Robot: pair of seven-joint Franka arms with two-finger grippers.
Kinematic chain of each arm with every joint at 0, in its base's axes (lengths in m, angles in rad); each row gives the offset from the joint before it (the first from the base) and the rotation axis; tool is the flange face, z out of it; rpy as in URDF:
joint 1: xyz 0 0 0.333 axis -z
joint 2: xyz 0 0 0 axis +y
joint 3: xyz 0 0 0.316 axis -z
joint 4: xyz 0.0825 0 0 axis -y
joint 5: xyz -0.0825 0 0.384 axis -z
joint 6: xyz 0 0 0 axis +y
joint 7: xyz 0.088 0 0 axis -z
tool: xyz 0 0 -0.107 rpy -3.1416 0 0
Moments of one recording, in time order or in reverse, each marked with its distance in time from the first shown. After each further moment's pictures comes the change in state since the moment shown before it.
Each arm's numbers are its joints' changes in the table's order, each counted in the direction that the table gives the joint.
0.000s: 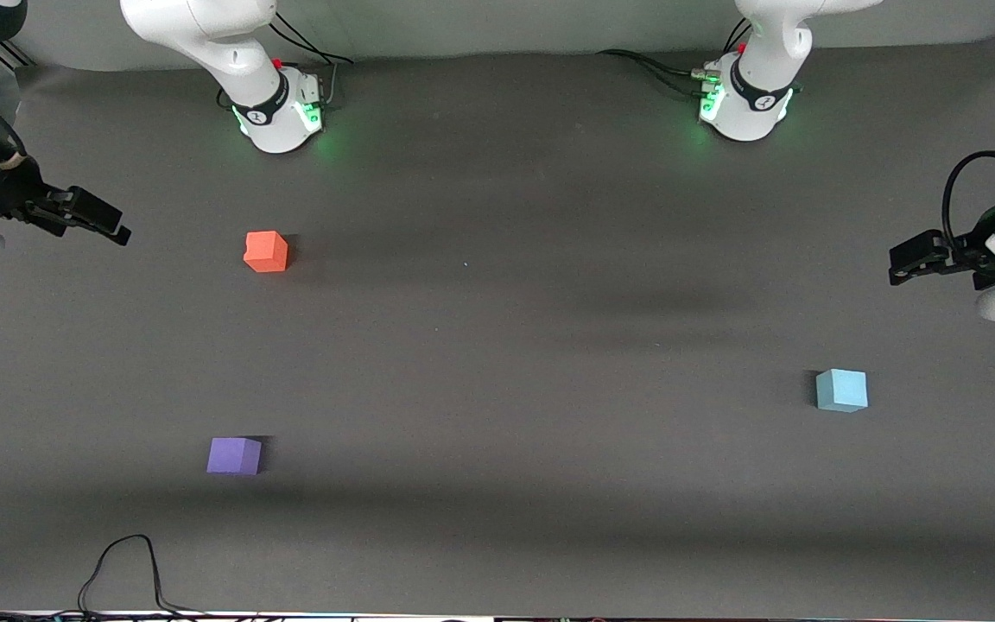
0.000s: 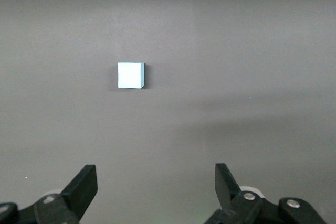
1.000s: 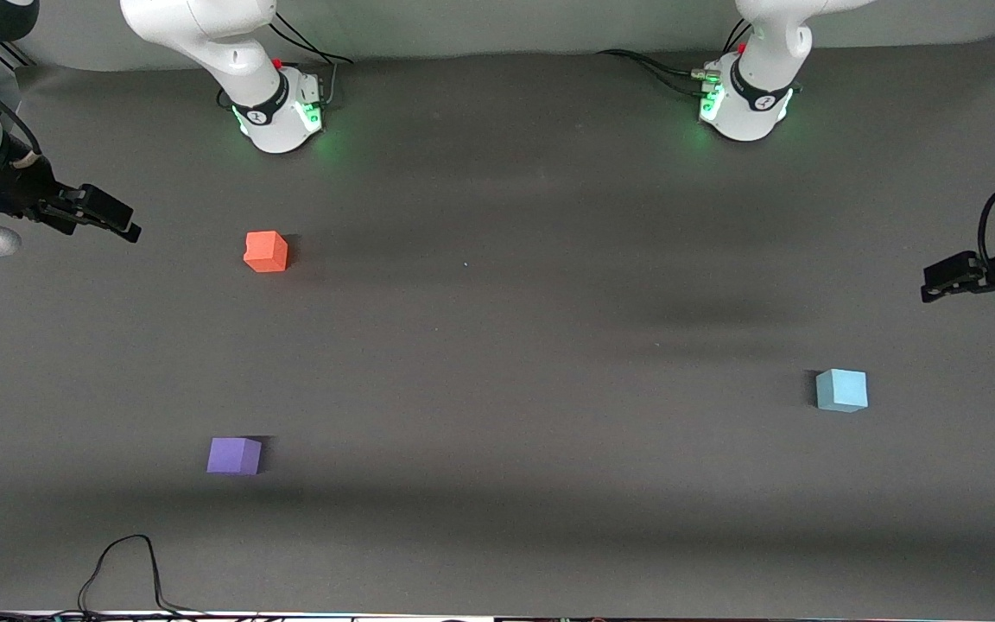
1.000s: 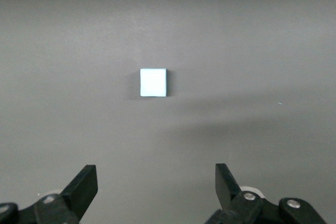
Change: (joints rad) left arm -0.107 0.003 -0.016 -0.138 0.002 -0.173 0.143; right arm 0.000 0.000 -0.010 -0.003 0.000 0.006 0.000
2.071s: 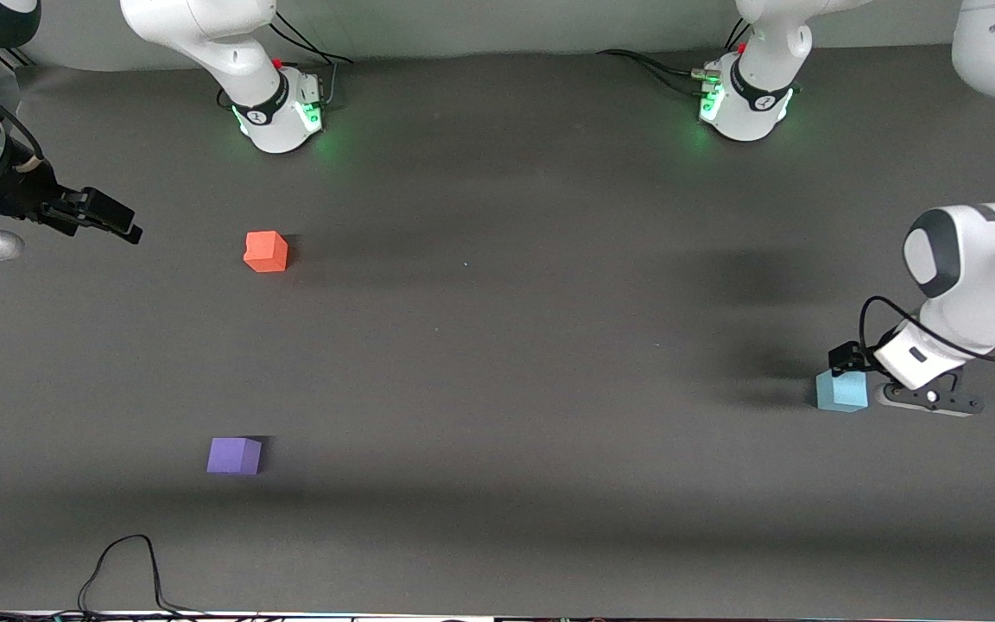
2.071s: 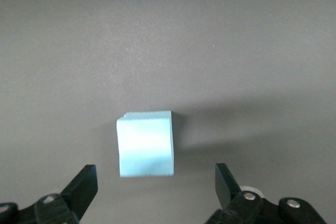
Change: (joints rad) left arm -0.017 0.248 -0.001 -0.377 -0.029 -0.728 0.038; right arm 0.004 0.004 0.001 -0.007 0.000 0.000 0.000
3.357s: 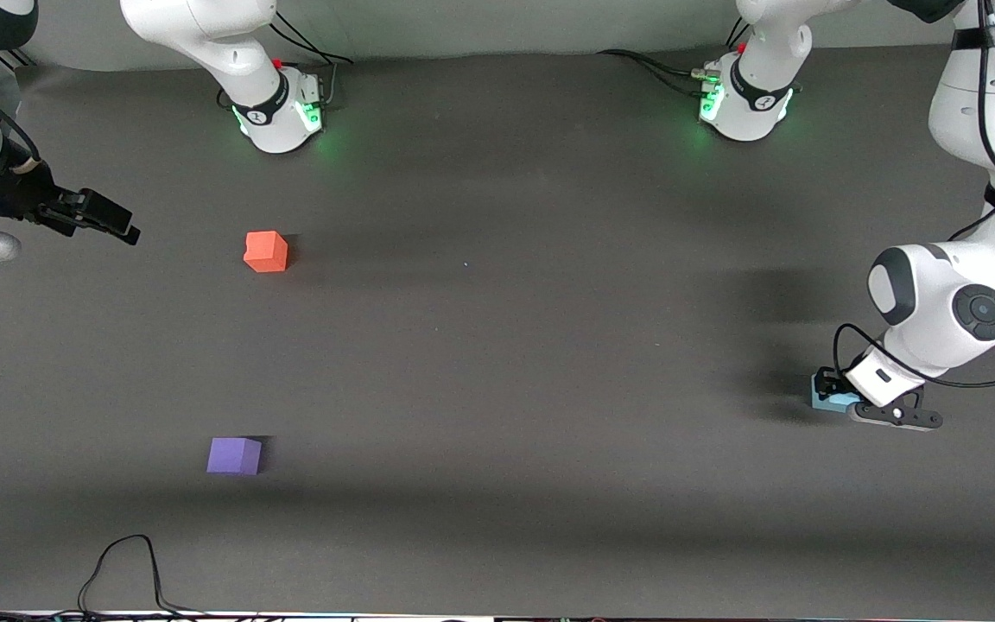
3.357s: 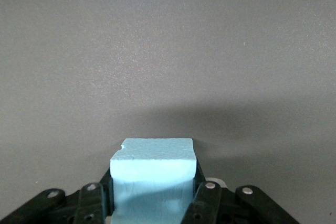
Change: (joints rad) left arm -0.018 0.163 -0.003 0.005 -0.008 -0.191 0.003; right arm 0.000 0.003 0.006 0.000 0.000 0.000 0.000
